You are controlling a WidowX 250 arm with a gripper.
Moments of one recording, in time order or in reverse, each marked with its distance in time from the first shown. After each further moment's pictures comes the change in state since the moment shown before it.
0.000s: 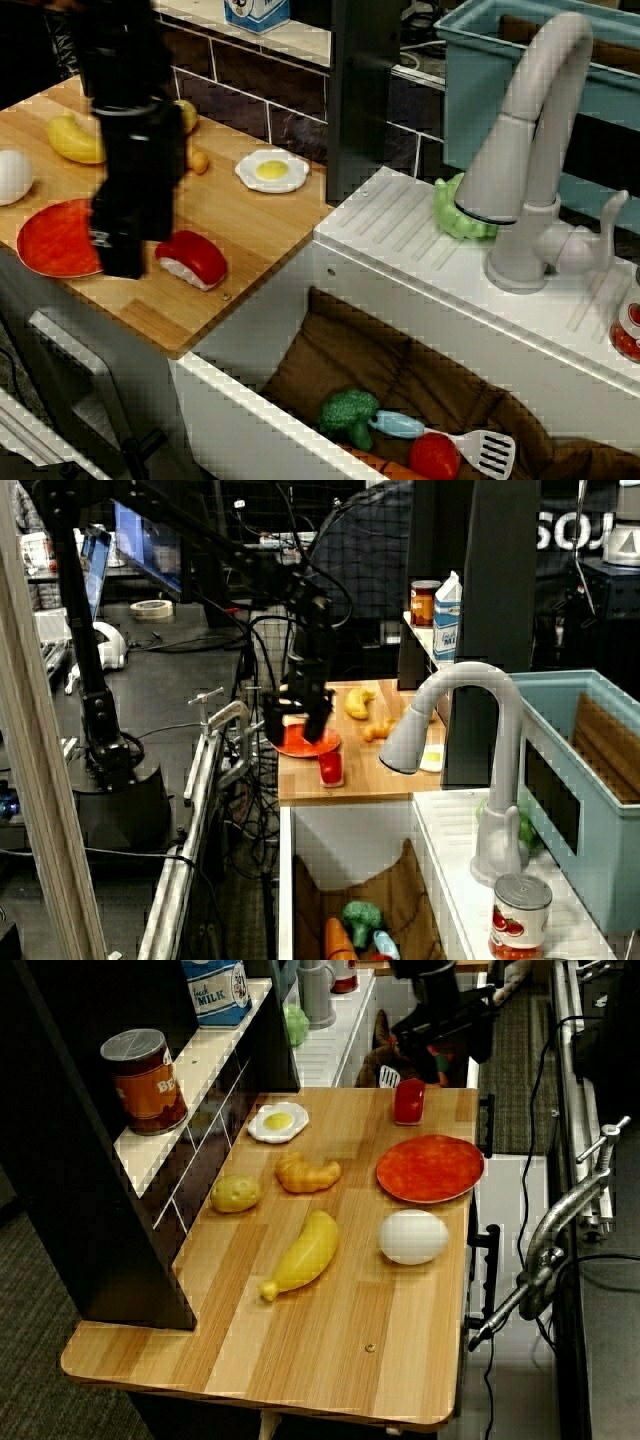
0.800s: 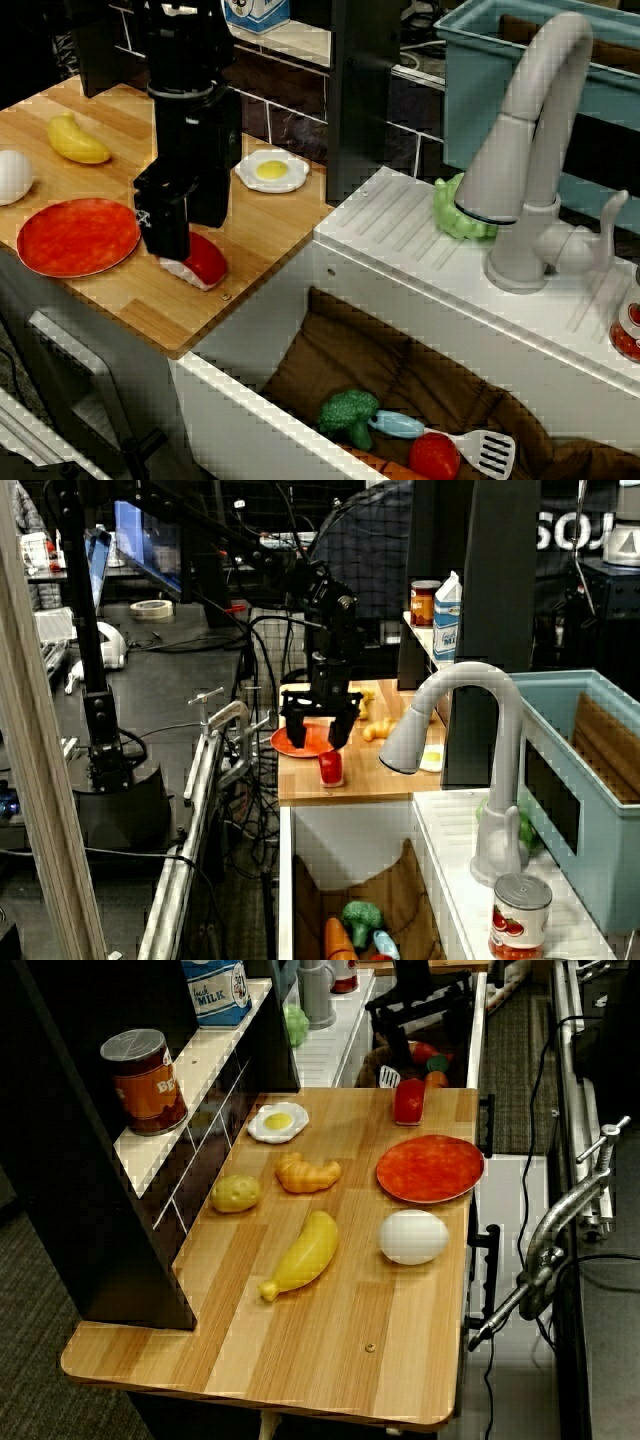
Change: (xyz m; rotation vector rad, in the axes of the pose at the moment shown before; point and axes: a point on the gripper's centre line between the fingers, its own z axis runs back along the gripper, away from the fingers) arm 0.026 0.012 0.012 0.017 0.001 -0.190
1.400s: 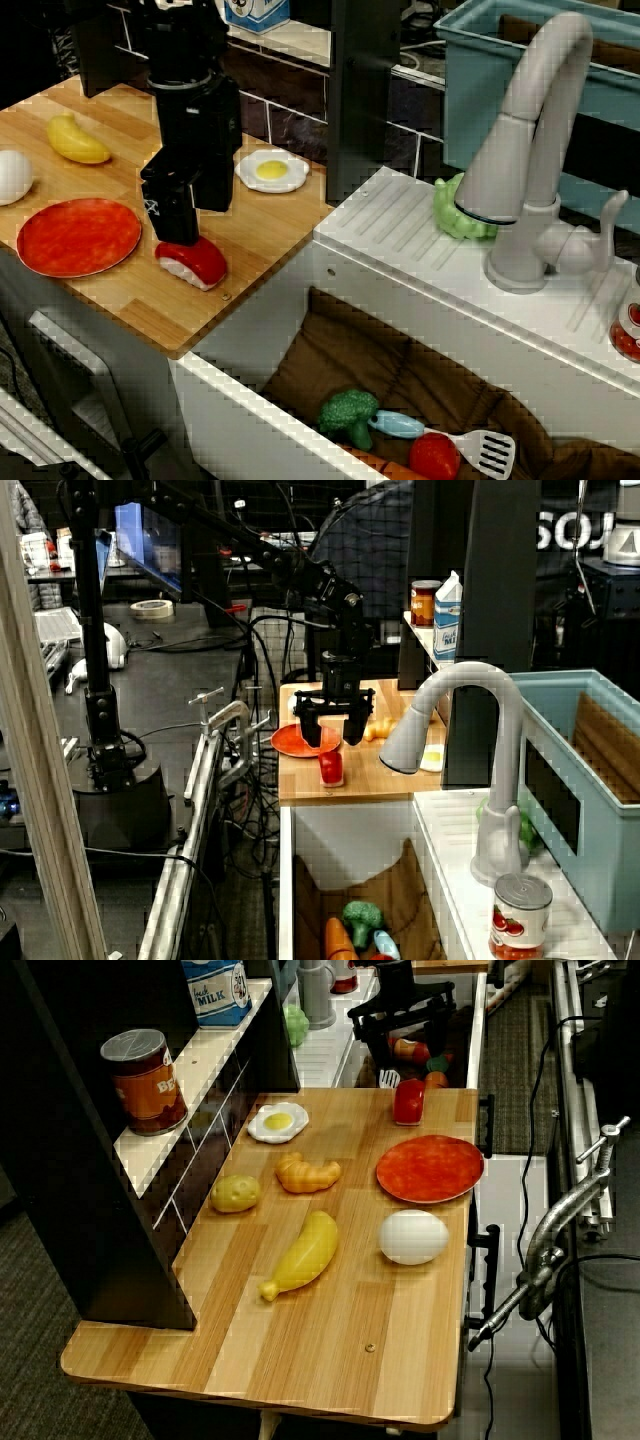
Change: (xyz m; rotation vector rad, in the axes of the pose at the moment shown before) arm -0.009 0.019 -0.001 0.057 -0.044 0.038
